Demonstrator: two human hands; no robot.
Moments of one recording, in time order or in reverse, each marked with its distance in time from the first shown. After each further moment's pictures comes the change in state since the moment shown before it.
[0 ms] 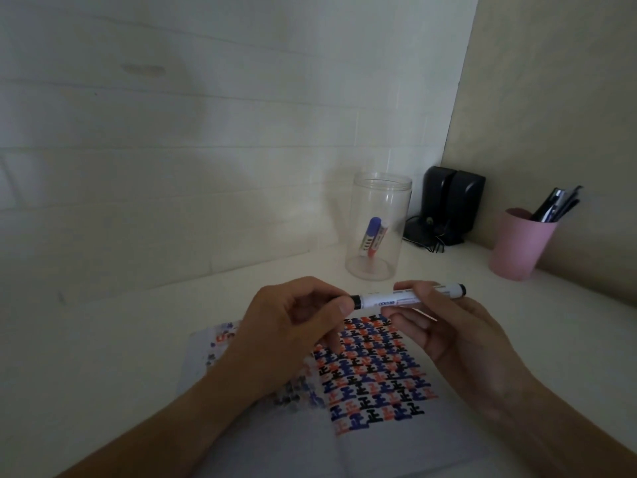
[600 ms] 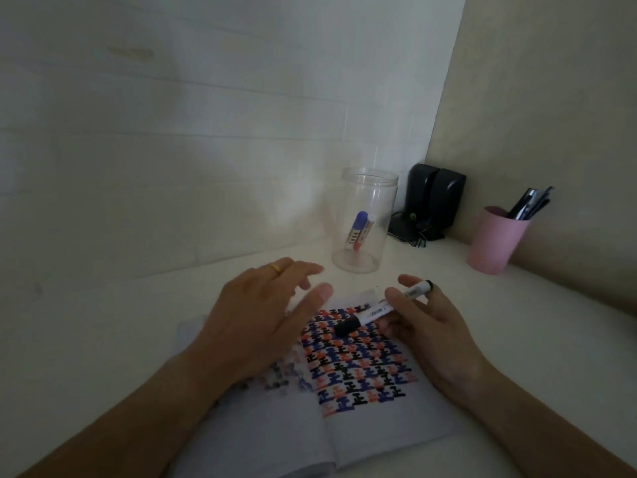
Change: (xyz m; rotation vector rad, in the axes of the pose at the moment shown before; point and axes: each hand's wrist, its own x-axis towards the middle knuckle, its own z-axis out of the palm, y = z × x) left_hand 0.017 0.010 -0.020 0.737 0.008 0.244; right_hand 0.002 -0.018 0.001 -0.342 0.157 -0.053
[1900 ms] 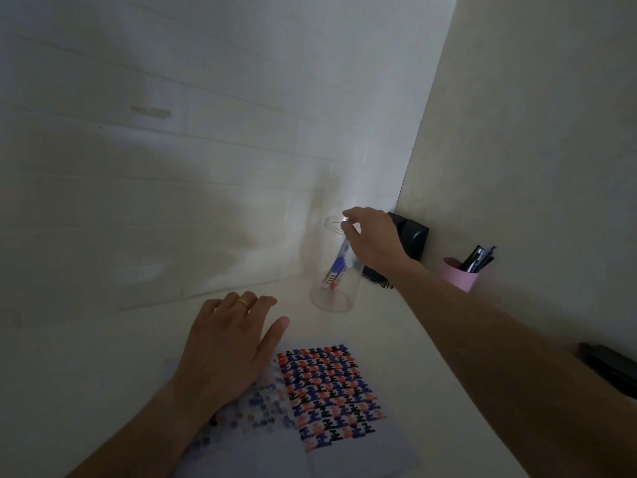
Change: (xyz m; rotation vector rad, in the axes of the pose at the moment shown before) left_hand -0.014 -0.032 0.015 0.307 -0.044 -0.155; right_hand 0.154 -0.069 0.056 -1.269 0.082 -0.544
